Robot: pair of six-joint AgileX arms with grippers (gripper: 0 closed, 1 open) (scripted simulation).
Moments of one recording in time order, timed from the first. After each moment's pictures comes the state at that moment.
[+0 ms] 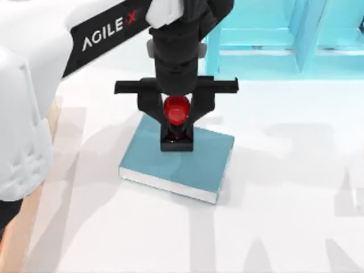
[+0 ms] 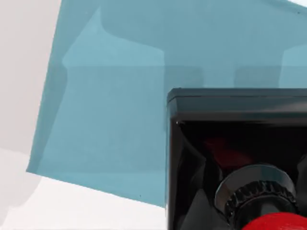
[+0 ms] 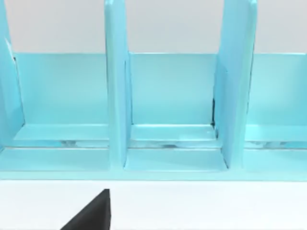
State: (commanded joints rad) left arm -0.65 2.27 2.11 -1.40 0.00 -0.62; right arm 0.00 0.00 0.00 0.00 0.00 0.00
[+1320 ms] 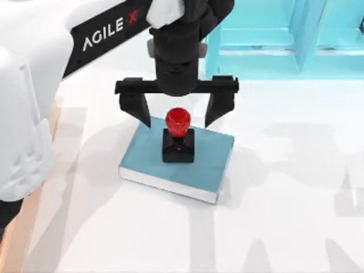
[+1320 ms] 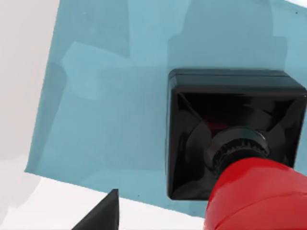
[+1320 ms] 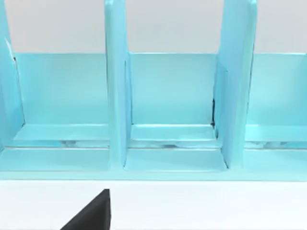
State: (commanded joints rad) left arm -0.65 2.27 2.11 -1.40 0.00 -0.62; right arm 0.00 0.00 0.00 0.00 0.00 0.00
